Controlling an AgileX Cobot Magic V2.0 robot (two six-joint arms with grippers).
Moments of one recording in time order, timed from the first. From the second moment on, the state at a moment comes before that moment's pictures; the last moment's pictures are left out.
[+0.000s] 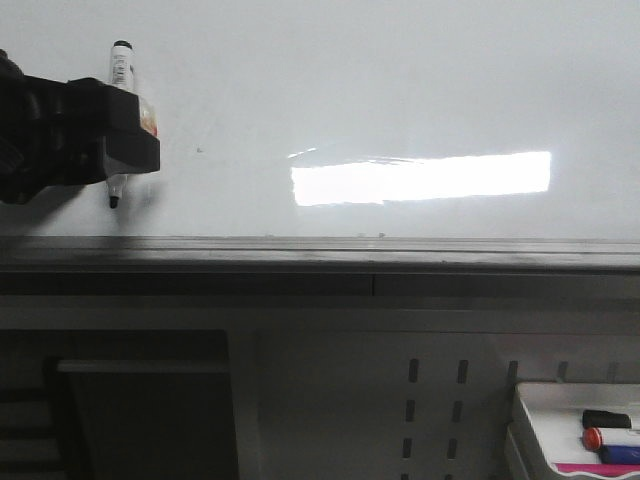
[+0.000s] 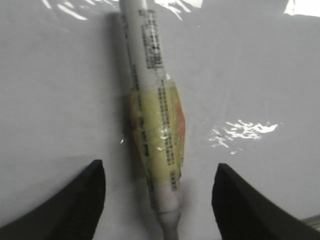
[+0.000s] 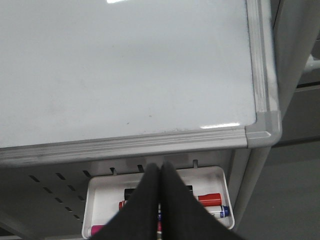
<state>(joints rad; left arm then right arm) -0.57 1.34 -0.48 -0.31 -0.41 -0.07 -0.11 0.43 -0.30 0.10 0.39 -0.04</state>
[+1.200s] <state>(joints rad) -0.60 1.21 -0.30 0.75 -0.65 -0.07 0.77 1.05 -0.81 0.41 0.50 -0.37</state>
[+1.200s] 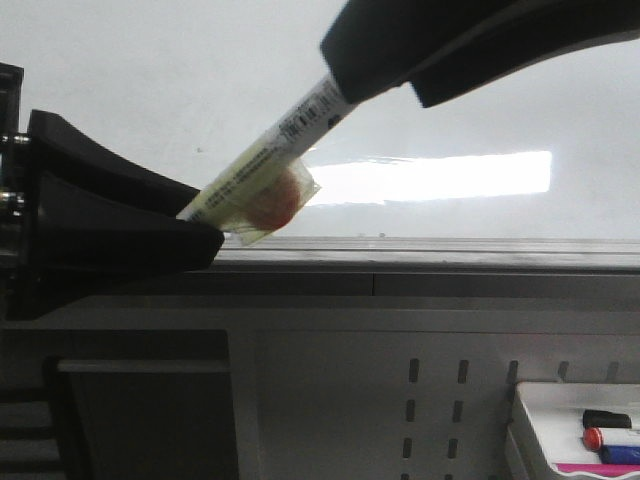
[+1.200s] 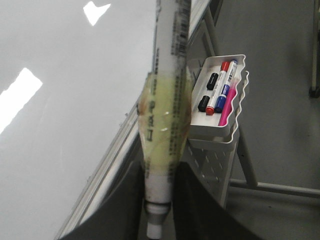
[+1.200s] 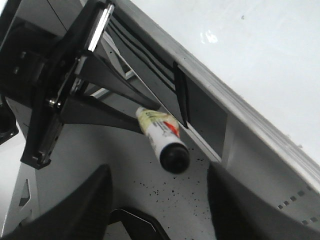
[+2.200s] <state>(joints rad) -0.60 1.20 -0.30 0.74 -0.68 -0.05 0.79 1.21 -0.88 0.41 0.50 -0.41</state>
